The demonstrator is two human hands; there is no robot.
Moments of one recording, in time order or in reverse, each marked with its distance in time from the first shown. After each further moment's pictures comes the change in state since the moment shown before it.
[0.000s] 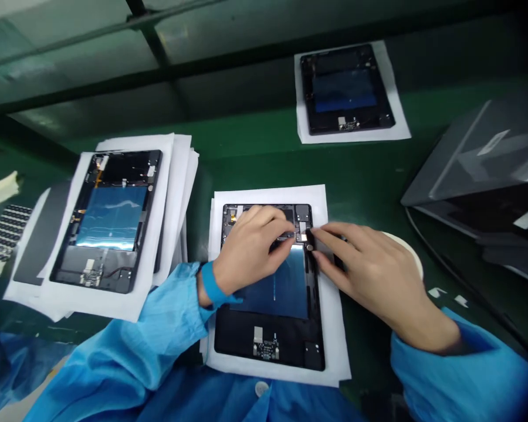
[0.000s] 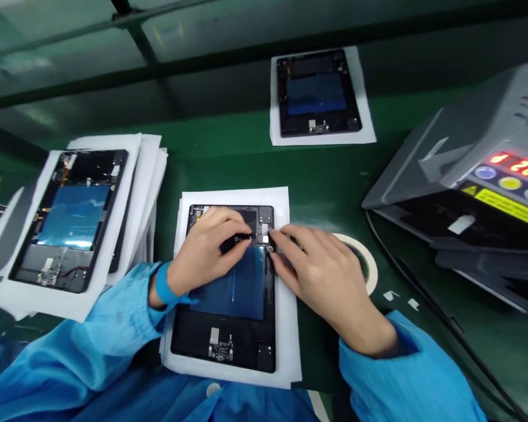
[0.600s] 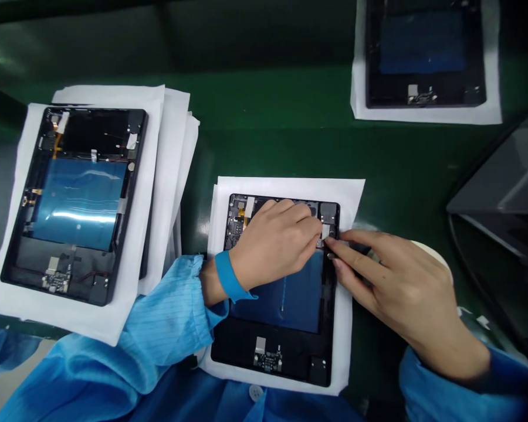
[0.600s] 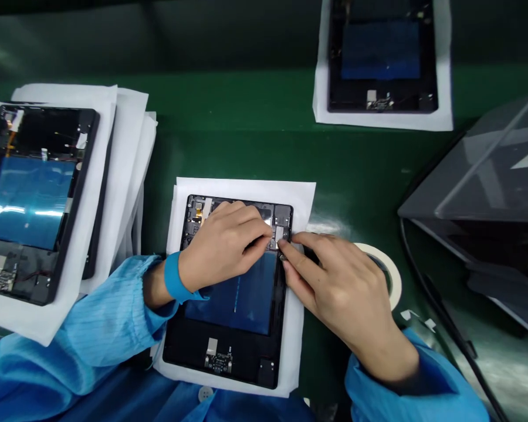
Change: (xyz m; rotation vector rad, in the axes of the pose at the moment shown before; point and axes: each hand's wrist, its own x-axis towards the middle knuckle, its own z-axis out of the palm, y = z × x) left_hand 0.019 -0.016 0.032 0.123 -0.107 0.075; right_hand 0.002 0.007 0.011 0.041 -0.080 -0.082
